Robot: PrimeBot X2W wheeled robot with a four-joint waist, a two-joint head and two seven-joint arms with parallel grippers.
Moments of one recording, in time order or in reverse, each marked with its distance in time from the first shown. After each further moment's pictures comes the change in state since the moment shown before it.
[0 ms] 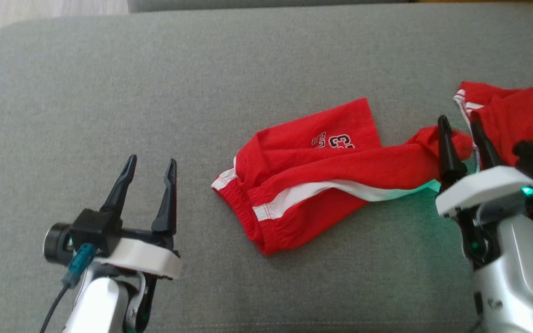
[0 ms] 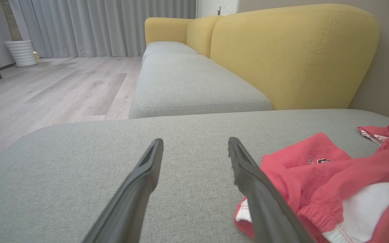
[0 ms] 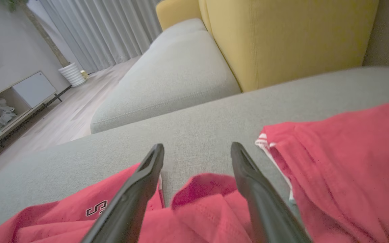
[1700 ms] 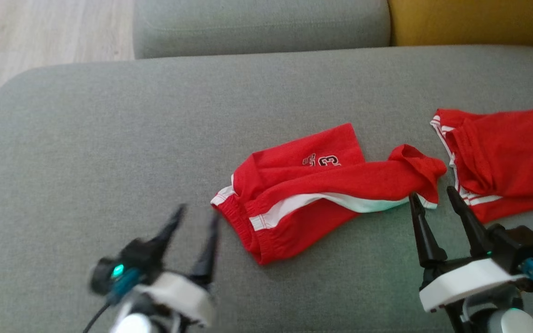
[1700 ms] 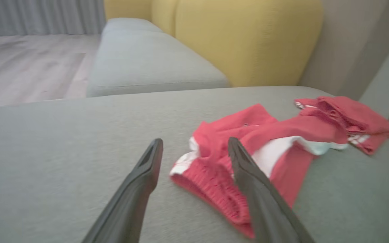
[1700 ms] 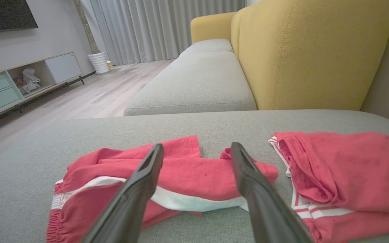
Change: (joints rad) left arm 0.132 -0.015 -0.091 -0.035 -0.016 -0.037 0.114; right arm 0.471 0.012 0.132 -0.537 -0.189 0.000 0.041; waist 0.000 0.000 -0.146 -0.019
